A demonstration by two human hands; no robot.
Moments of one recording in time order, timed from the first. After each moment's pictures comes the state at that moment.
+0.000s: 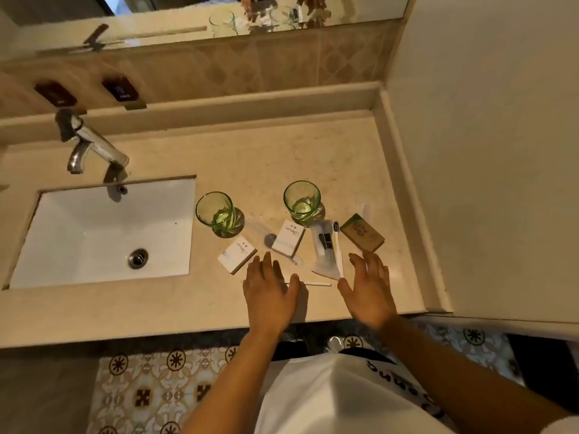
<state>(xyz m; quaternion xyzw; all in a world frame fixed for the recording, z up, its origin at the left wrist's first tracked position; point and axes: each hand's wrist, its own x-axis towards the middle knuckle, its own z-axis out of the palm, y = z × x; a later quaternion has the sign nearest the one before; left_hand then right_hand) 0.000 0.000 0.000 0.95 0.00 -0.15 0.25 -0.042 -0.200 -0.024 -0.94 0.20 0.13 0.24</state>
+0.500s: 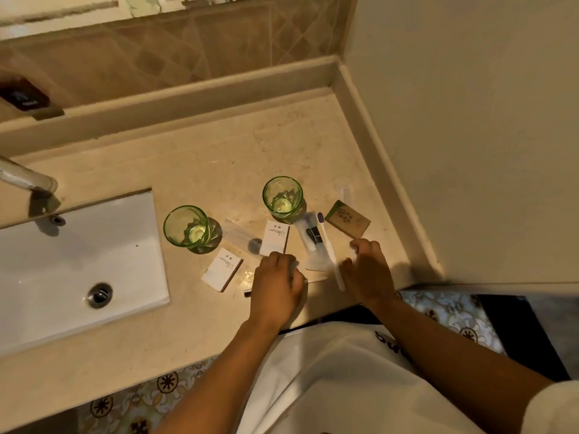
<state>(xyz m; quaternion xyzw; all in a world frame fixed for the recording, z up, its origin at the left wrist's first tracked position) 0.045 0.000 -0.014 0.91 -0.22 -0.16 0.30 -0.025 -0.188 -0.015 -0.89 0.36 0.03 0.27</state>
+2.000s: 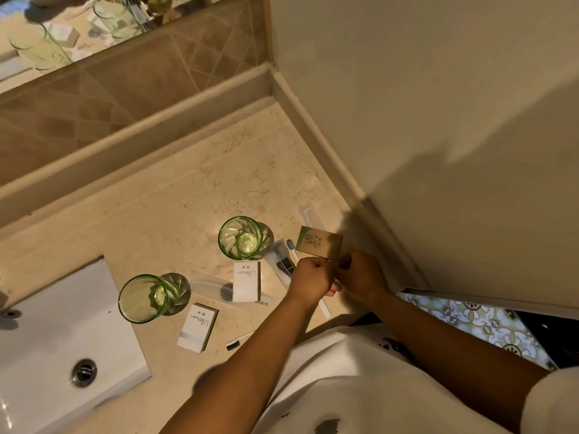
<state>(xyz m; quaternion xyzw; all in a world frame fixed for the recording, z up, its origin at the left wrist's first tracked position) 0.075 -0.150 -0.001 0.71 0.04 -0.56 0.43 -0.007 -0.248 -0.025 -0.77 0.47 0.14 0.40</state>
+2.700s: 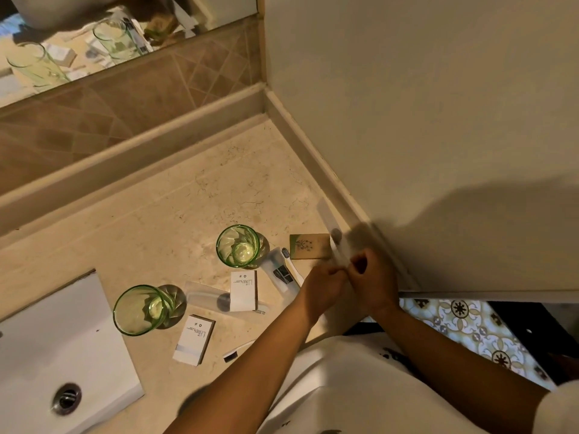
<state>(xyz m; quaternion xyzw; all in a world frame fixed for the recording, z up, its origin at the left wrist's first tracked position) 0.066 -0.157 0.017 0.69 -0.09 -0.58 0.43 -0.024 -0.244 0.002 -0.77 0.51 -0.05 0.39</state>
